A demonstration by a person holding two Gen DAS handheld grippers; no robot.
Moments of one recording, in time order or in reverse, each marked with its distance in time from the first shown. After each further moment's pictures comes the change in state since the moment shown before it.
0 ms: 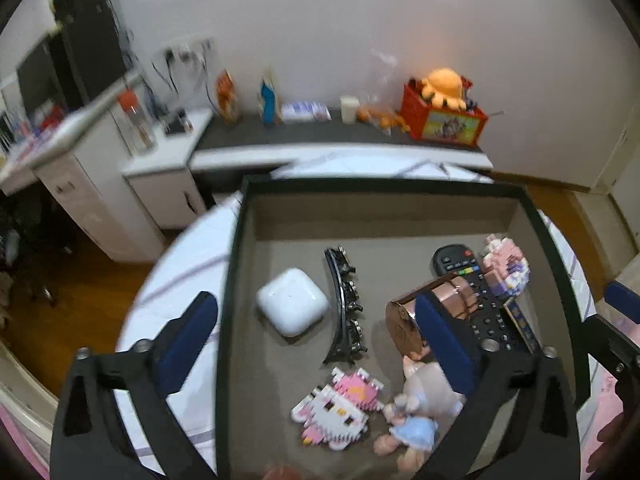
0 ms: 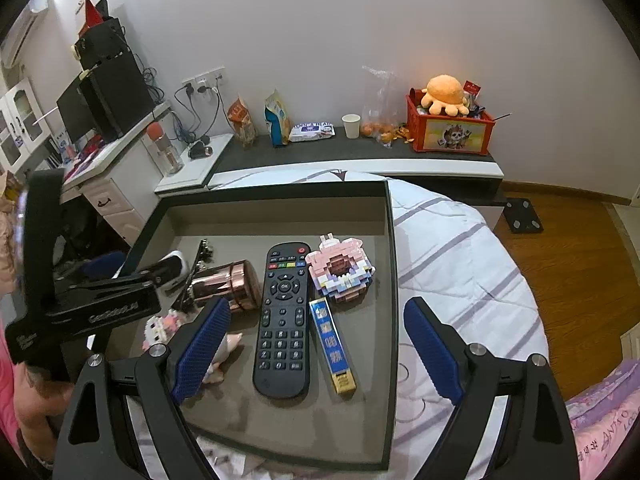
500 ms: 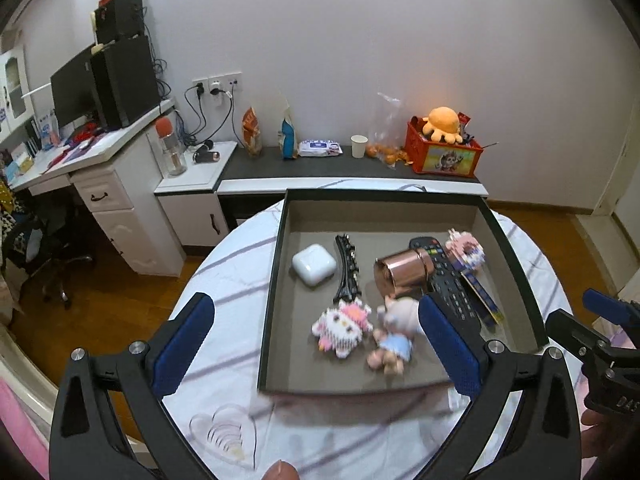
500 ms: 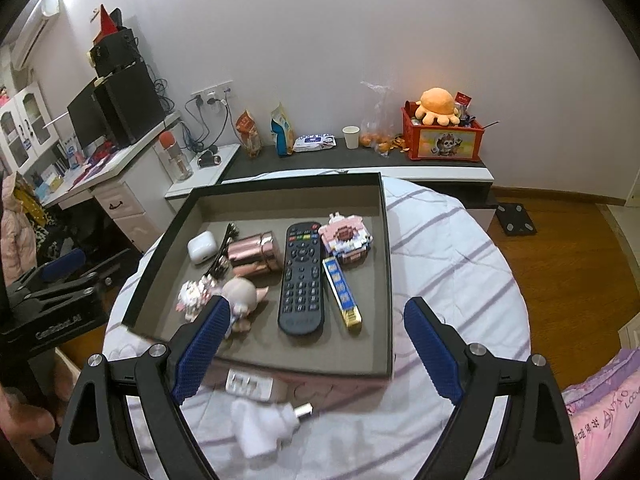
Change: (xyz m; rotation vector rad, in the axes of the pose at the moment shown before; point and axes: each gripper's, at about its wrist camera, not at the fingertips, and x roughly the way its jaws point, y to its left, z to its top) left arm -0.107 0.007 -0.051 -0.029 -0.112 0.039; right arm -0.062 0.011 -0.040 0.000 -0.047 0.000
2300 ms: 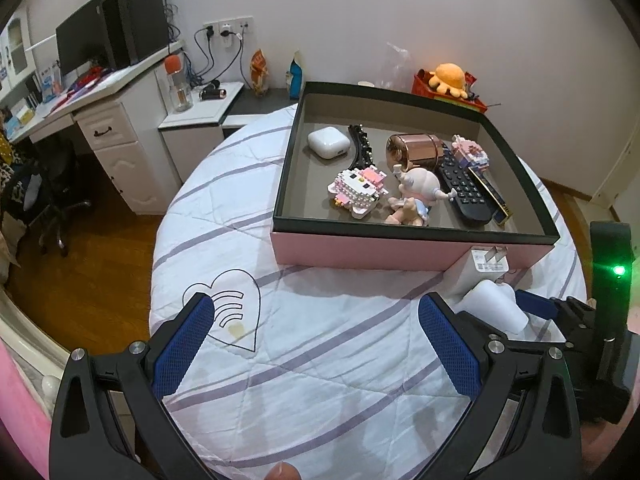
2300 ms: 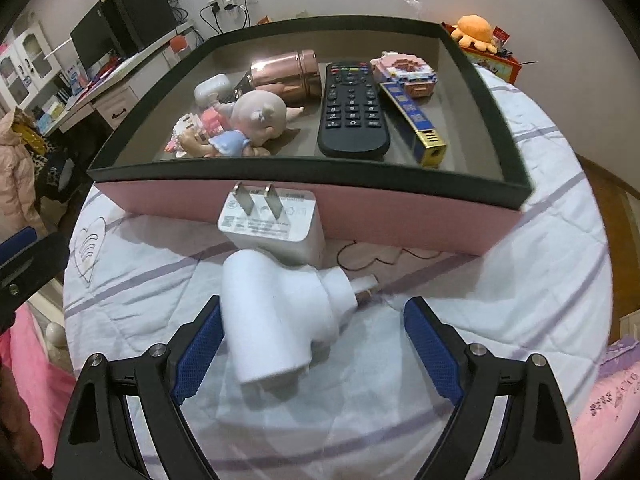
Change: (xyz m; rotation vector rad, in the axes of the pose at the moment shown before) left arm -0.007 0.013 -0.090 -0.054 0.167 -0.016; right arm 0.074 0.028 -0.097 -0.076 0.274 0.031
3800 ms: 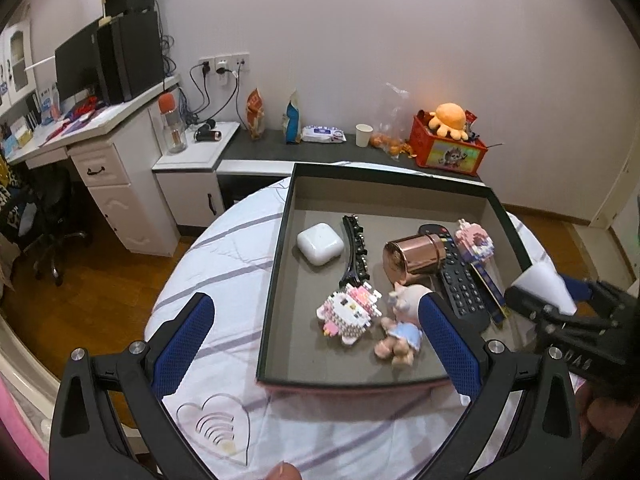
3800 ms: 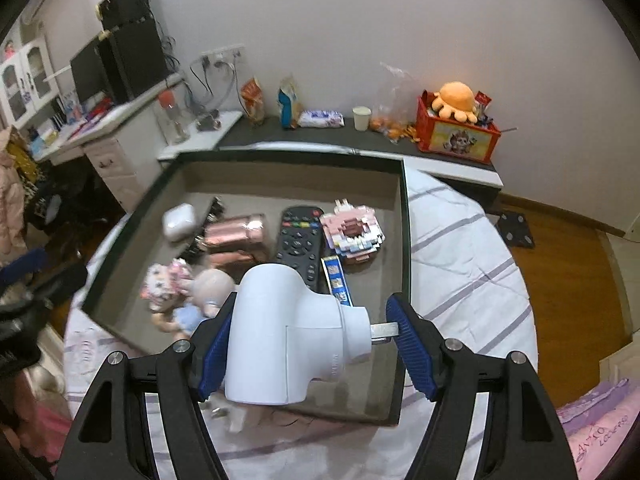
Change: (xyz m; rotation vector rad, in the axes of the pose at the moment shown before) left arm 0.021 -0.005 0.087 -0.011 -0.117 -0.012; right arm -0.038 -0.028 0.101 -0.036 -0.169 -0.085
